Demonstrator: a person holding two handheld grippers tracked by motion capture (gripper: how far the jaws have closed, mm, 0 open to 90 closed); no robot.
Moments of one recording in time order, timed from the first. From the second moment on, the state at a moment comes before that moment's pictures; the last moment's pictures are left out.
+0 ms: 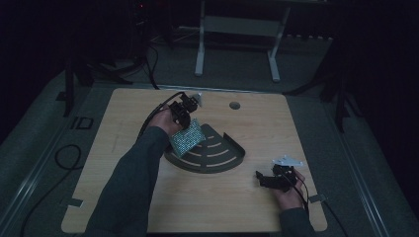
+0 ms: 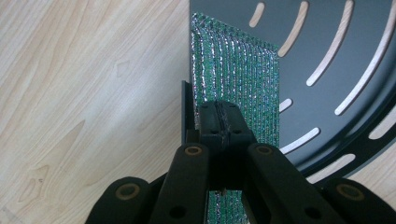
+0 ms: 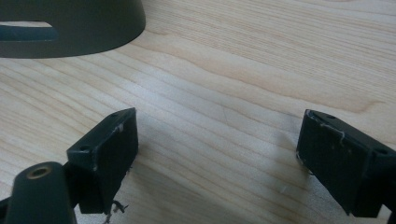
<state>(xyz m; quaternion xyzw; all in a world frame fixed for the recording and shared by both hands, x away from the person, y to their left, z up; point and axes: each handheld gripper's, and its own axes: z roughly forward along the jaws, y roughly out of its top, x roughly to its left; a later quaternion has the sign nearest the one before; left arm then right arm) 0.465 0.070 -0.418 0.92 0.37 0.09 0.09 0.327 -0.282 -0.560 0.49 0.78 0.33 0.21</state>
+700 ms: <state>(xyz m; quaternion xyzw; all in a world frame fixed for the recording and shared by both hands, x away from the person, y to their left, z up) 0.467 0.063 -0.427 0.92 0.37 0.09 0.07 0.327 -0.282 -0.560 0.49 0.78 0.33 0.21</state>
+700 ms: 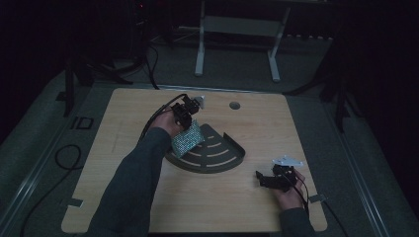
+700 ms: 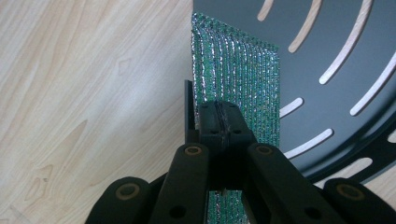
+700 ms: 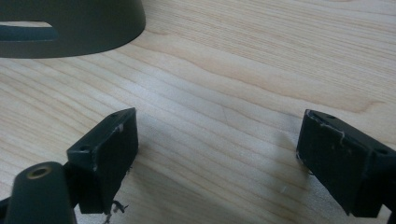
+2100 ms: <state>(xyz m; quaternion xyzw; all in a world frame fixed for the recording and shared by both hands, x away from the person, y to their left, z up) 0.464 0.060 -0.451 0.93 0.37 0.07 0.04 0.327 -0.283 -0.560 0.49 0.78 0.33 0.21</state>
